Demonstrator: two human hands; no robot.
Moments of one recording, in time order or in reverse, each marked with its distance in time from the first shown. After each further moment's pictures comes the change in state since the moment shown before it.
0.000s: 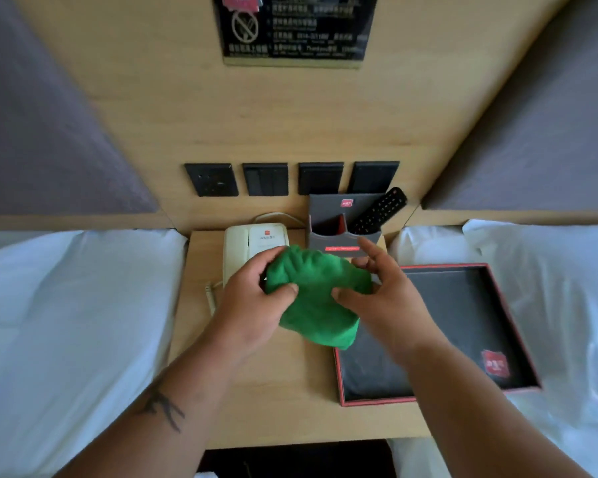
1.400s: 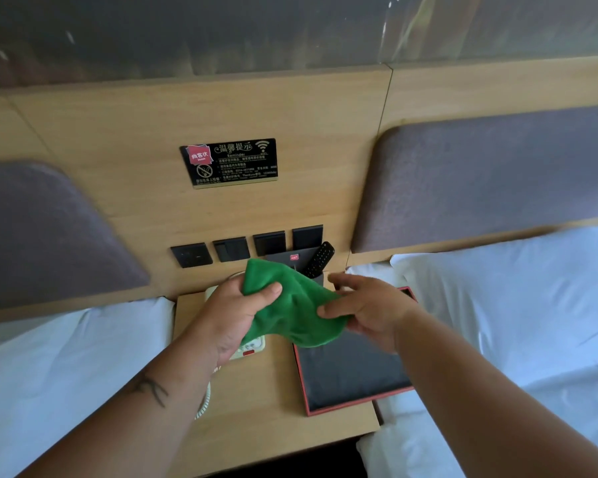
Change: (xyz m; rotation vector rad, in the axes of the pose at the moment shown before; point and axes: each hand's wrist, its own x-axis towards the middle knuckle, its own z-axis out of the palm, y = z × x) left_hand -0.063 0.144 0.009 -0.360 -0.287 -0.071; right_hand -0.077 -0.130 -0.093 0.403 -0.174 0.300
